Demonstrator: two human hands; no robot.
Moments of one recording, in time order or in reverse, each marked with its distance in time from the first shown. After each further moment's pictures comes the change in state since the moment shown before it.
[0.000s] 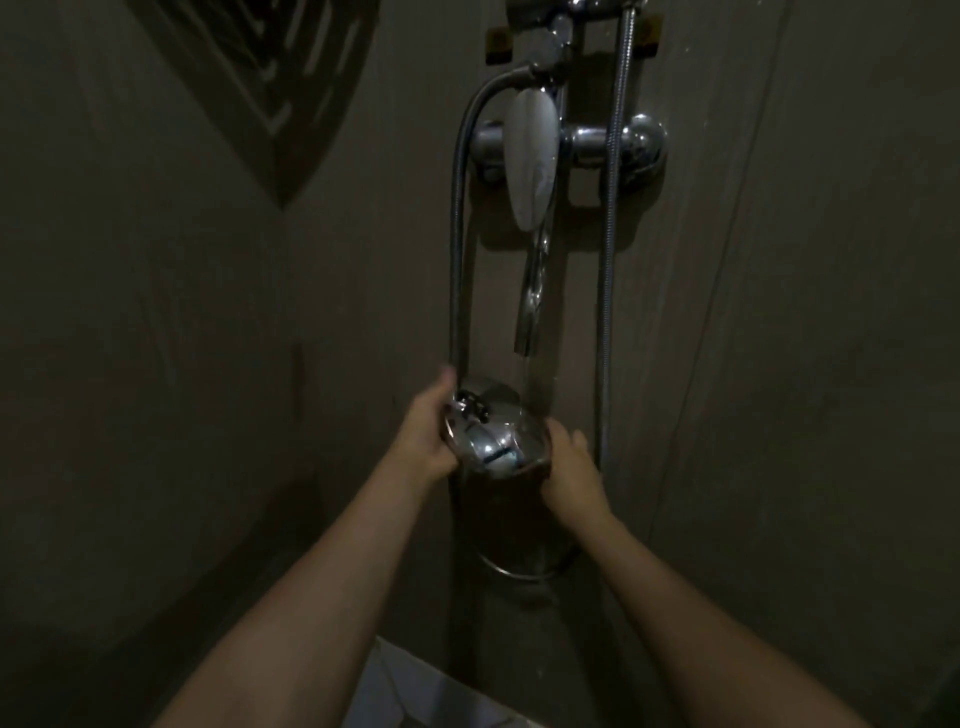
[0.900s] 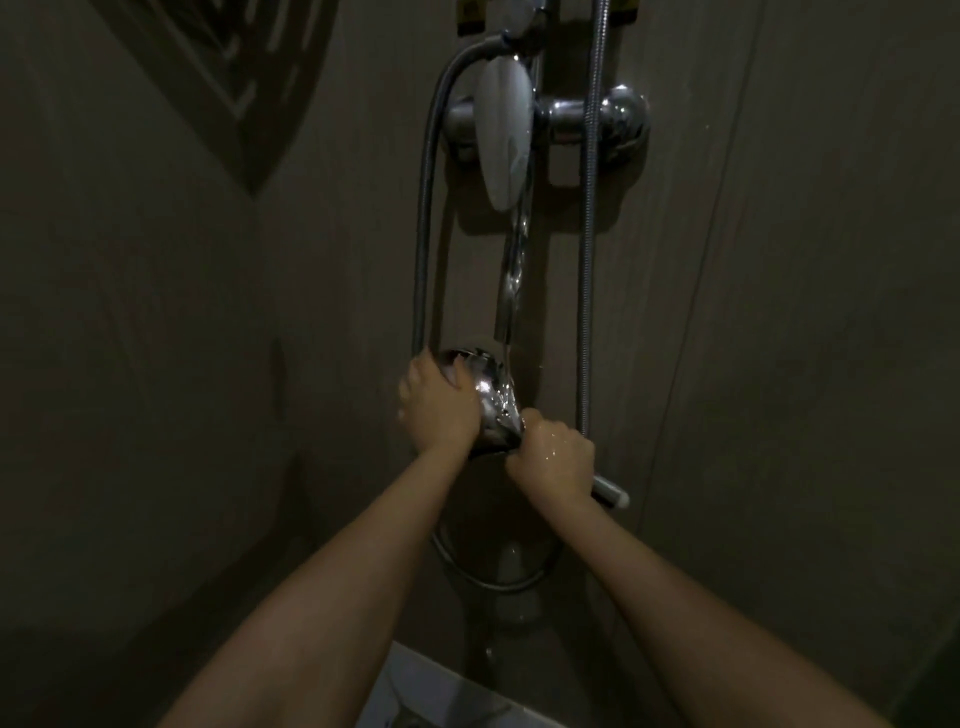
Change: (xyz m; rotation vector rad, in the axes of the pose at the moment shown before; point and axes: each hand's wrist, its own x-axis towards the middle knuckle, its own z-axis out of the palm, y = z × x) left_hand 0.033 -0.028 0.012 1.318 0.588 0.594; right_hand -0.007 -0.028 -0.015 -0.324 0.196 -0.103
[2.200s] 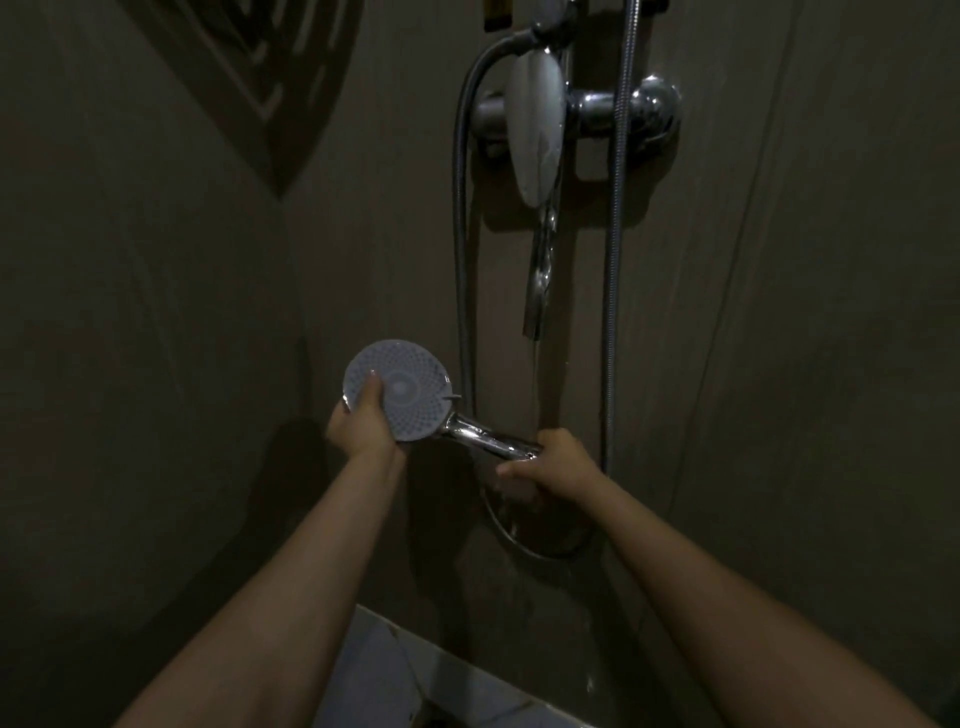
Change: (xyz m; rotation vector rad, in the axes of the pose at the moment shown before) left_hand 0.010 -0.041 -0.069 -1.162 0.211 -0.592; right_hand 0.012 0.002 0.017 0.454 -0.467 0.192
